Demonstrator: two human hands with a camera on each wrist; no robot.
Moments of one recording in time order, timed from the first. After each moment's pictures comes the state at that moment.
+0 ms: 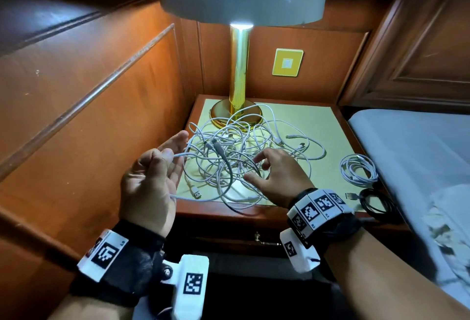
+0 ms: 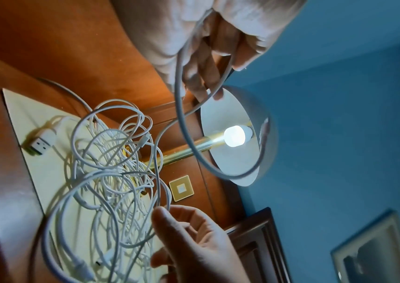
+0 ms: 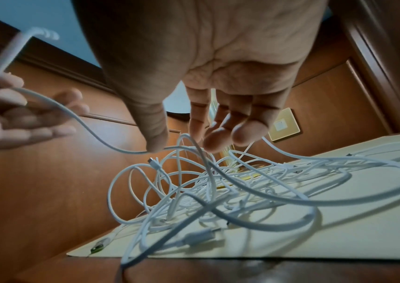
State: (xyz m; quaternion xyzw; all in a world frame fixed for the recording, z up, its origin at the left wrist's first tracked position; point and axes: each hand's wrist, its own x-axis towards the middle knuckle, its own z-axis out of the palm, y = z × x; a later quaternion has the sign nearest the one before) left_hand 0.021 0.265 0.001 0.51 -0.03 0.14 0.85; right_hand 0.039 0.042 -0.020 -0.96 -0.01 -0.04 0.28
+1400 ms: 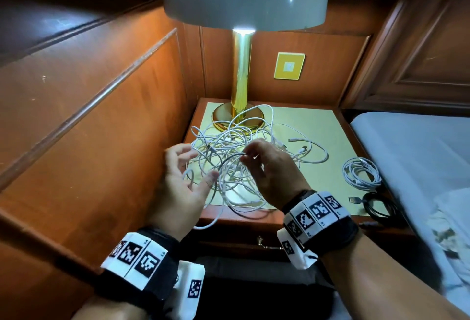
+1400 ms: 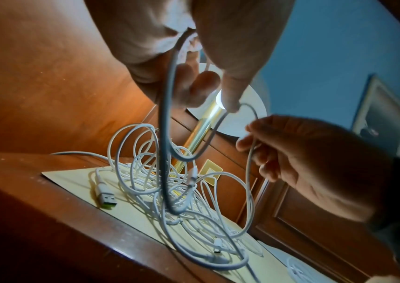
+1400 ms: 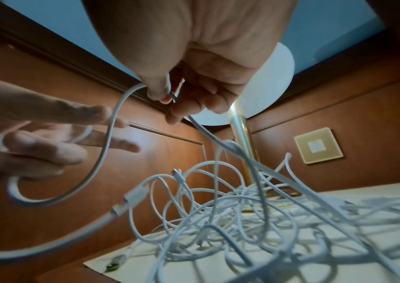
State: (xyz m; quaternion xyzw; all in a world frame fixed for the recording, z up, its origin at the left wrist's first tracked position) left_hand 0.029 0.263 -0.025 0.79 -0.10 0.16 0.58; right_hand 0.041 0.062 -0.008 -0.89 -0.19 -0.25 0.33
